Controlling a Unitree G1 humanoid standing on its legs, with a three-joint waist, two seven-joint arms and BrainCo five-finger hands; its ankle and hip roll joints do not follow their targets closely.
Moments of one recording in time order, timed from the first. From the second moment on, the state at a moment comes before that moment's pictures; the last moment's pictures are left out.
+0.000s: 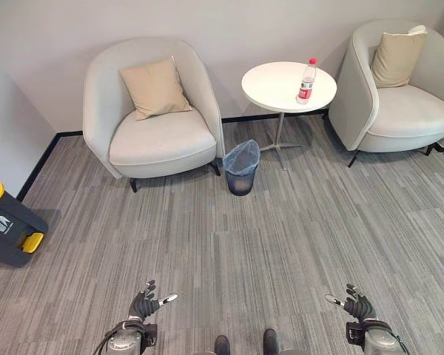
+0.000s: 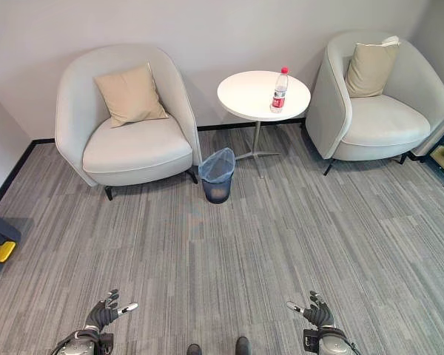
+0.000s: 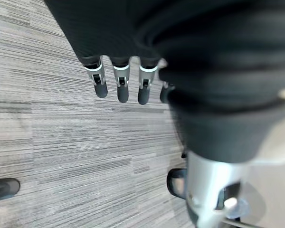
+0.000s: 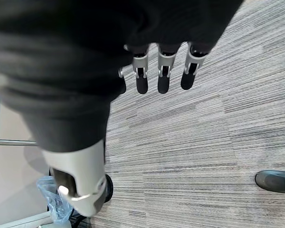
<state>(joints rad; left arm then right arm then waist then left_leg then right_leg) 0.11 0.32 -0.09 0.76 -0.23 -0.12 0.06 0.05 -0.34 0.07 0.84 0.30 -0.10 -0.10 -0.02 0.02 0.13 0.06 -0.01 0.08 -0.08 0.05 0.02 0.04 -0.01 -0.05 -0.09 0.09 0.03</state>
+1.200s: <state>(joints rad) 0.05 0.30 -0.10 0.76 -0.26 -0.13 0.10 -0.02 -0.32 0.11 0.81 0.33 -0.08 -0.12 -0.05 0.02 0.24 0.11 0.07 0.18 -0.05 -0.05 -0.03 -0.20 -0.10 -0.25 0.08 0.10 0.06</state>
